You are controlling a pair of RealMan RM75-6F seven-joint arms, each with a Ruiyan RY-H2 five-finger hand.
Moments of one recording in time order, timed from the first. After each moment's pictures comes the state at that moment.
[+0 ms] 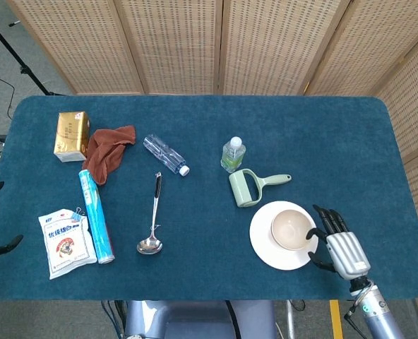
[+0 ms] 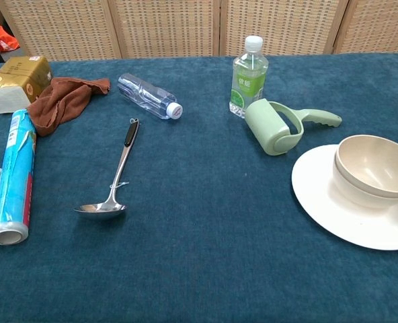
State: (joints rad) left arm -0.09 -0.94 -0.09 -1.88 1.40 1.48 0.03; right arm 0.20 -1.31 0.00 -1.53 -1.61 1.34 0.06
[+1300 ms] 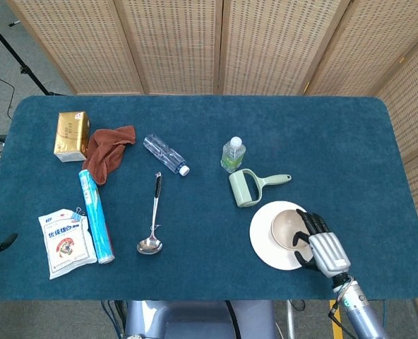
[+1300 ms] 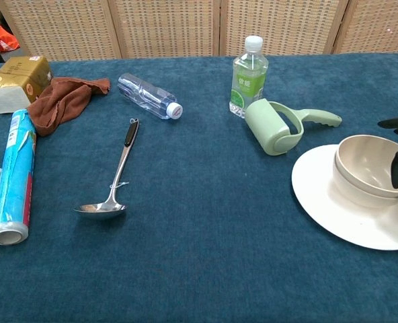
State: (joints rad) left arm -0.09 -0.92 -0.10 -1.87 1.38 1.47 -0.02; right arm 0.25 -1.41 -0.01 -1.49 -1.55 1.25 0.03
